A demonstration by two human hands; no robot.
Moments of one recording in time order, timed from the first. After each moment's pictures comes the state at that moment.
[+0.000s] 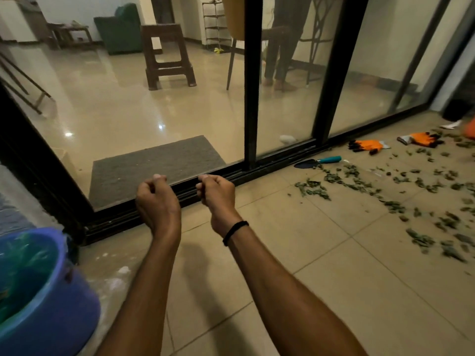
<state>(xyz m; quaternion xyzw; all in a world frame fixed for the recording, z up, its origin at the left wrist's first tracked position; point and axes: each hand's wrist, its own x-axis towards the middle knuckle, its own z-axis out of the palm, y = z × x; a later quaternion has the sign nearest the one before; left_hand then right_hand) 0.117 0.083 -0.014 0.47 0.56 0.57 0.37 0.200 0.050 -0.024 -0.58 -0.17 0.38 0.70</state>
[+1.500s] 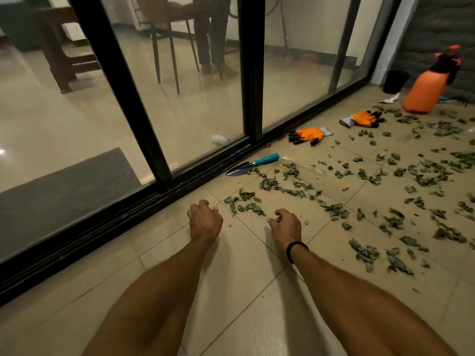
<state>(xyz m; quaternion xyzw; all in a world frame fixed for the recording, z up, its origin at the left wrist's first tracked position) 0.495 0.077 -0.198 0.81 0.50 0.15 0.26 0.620 -0.094 -0.223 -0.90 -0.14 0.14 0.39</state>
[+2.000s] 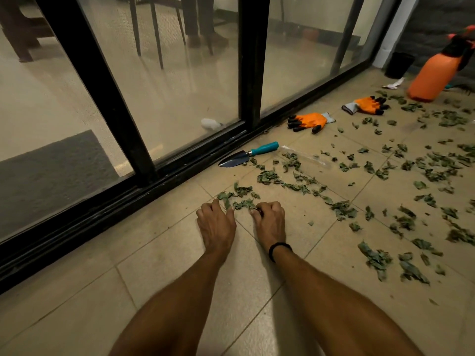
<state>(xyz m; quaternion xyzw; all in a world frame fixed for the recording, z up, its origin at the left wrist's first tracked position) 0.540 0.064 -0.266 0.85 0.45 0.20 0.19 0.627 -0.037 -0.270 -0.90 -0.22 0.04 0.37</state>
